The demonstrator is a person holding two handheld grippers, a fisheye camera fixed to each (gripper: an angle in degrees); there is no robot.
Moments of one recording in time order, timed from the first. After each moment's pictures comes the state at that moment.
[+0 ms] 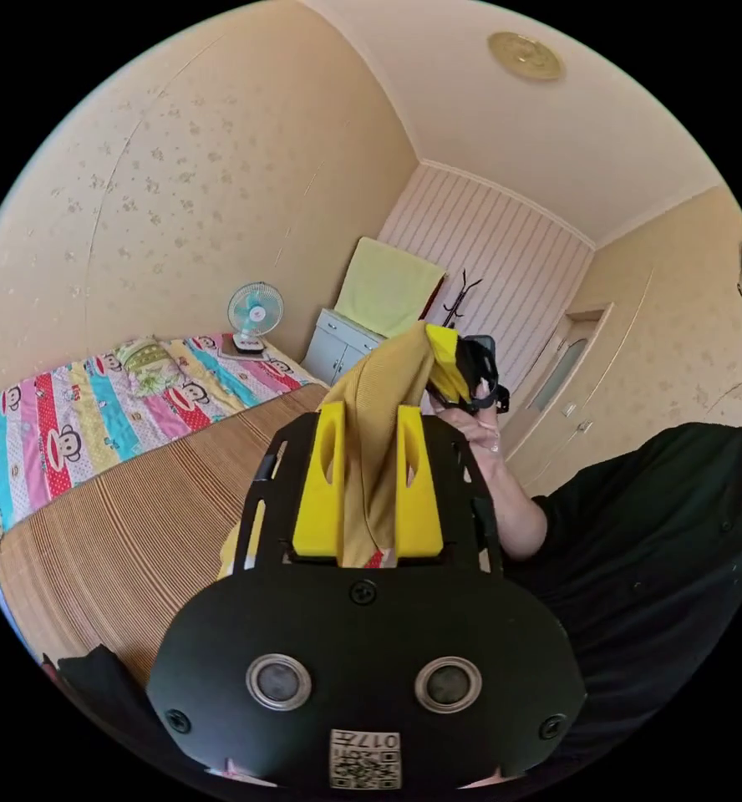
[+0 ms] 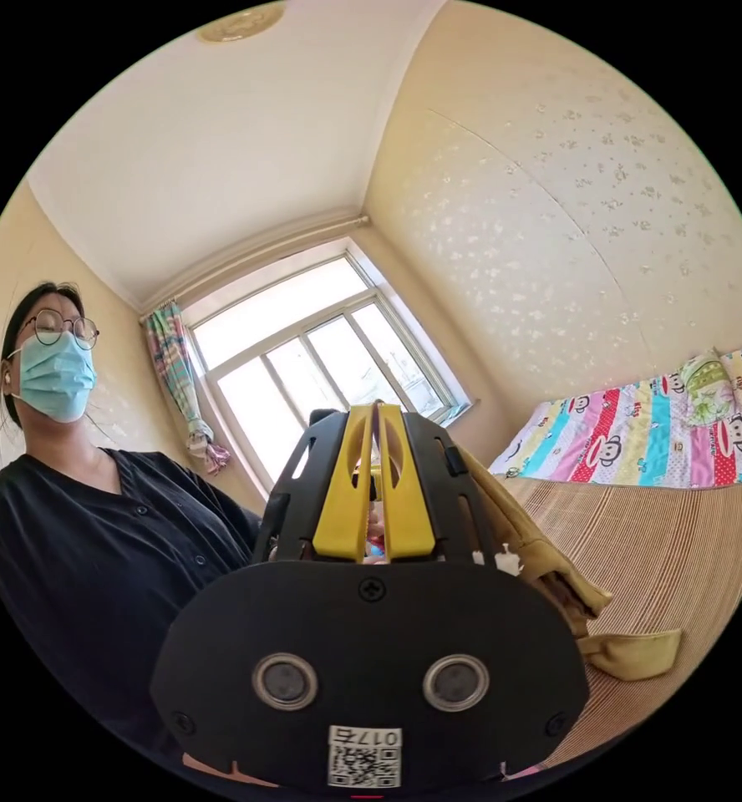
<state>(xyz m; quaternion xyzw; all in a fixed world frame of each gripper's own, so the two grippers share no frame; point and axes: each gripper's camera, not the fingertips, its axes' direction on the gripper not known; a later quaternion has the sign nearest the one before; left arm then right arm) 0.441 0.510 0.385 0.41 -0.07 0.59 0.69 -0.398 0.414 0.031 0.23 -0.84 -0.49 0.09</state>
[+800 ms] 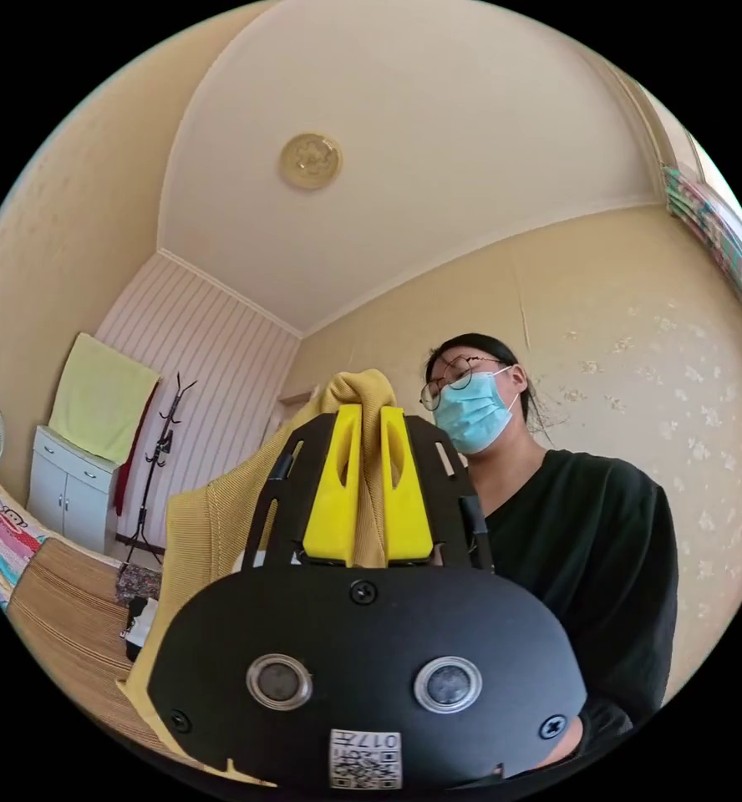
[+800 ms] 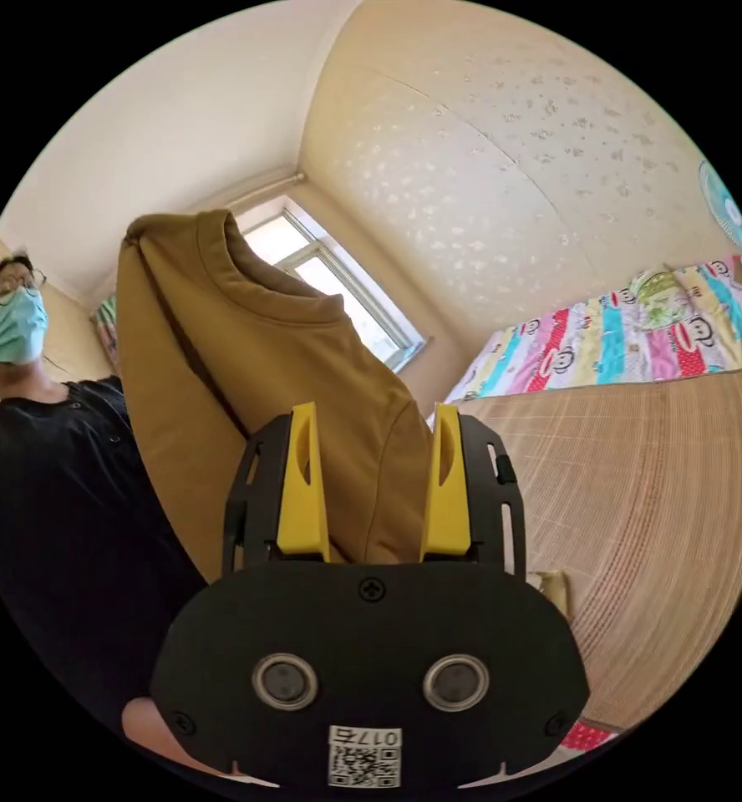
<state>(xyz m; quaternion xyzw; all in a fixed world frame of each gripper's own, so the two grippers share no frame) 0.511 0.586 0.304 0.13 0.36 0.77 0.51 -0.516 0.418 0.224 0.18 -0.81 -0.53 0.17</state>
